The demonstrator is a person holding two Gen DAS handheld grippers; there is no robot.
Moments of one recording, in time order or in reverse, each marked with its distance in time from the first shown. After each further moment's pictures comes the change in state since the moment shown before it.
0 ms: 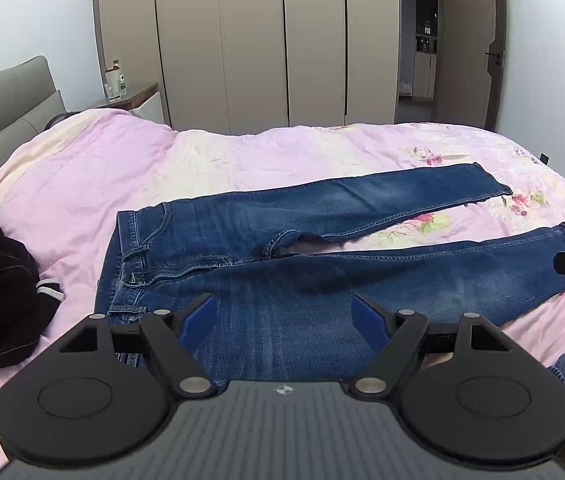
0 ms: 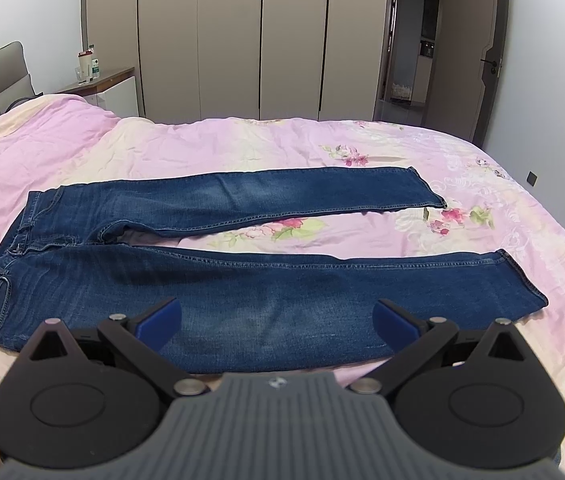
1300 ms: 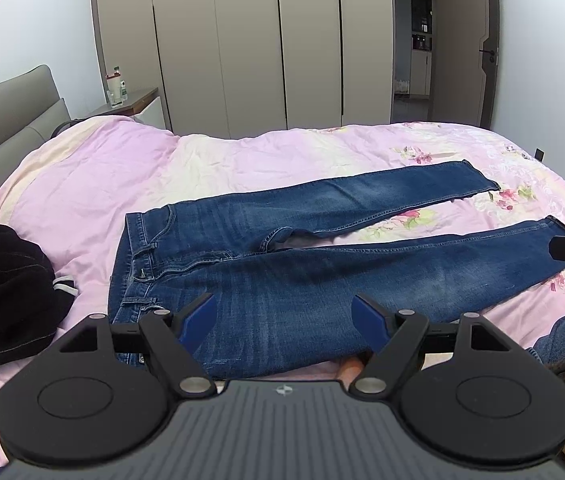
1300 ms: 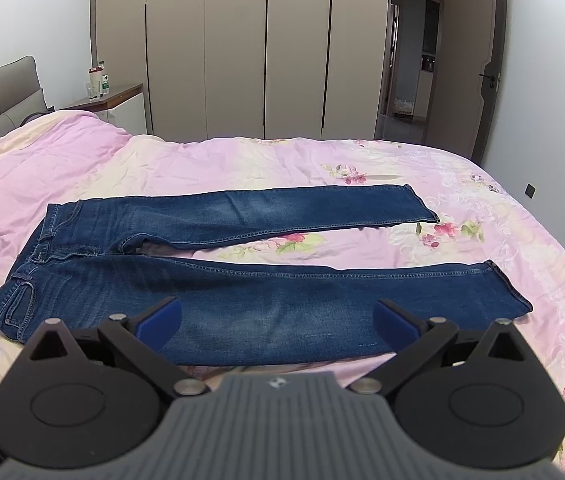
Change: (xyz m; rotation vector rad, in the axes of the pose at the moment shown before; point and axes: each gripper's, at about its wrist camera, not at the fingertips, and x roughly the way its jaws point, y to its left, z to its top) left arm -0.046 -0.013 -0.001 0.014 0.007 0.005; right arm -0.063 -0.001 0.000 -0.004 -0.044 0.013
